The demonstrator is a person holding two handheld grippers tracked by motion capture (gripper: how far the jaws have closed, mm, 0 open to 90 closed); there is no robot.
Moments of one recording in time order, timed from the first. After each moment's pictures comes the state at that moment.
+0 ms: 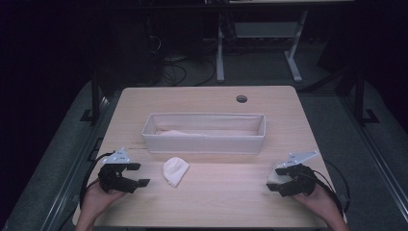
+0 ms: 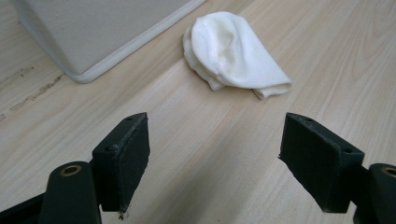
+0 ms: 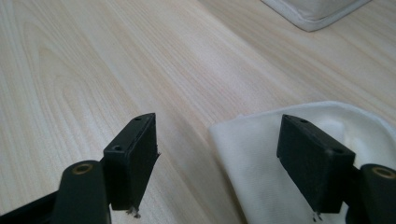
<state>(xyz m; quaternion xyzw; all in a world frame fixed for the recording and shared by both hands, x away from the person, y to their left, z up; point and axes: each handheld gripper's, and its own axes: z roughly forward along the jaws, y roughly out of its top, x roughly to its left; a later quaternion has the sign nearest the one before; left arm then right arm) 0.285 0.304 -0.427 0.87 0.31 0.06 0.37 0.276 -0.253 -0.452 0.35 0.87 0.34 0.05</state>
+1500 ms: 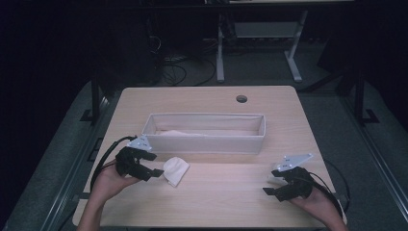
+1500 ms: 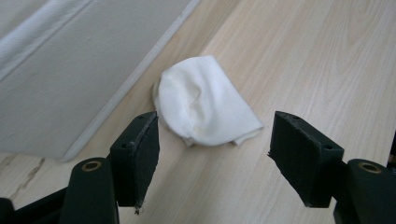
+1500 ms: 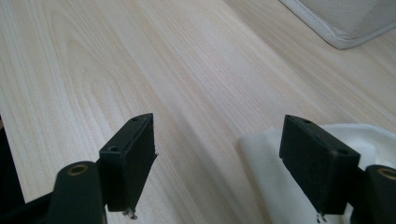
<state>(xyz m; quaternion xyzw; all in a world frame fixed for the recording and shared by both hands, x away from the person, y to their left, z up) 0.313 0.242 -0.384 0.92 0.24 0.05 0.30 0.267 -0.238 -0.443 0.31 0.89 0.33 0.06</state>
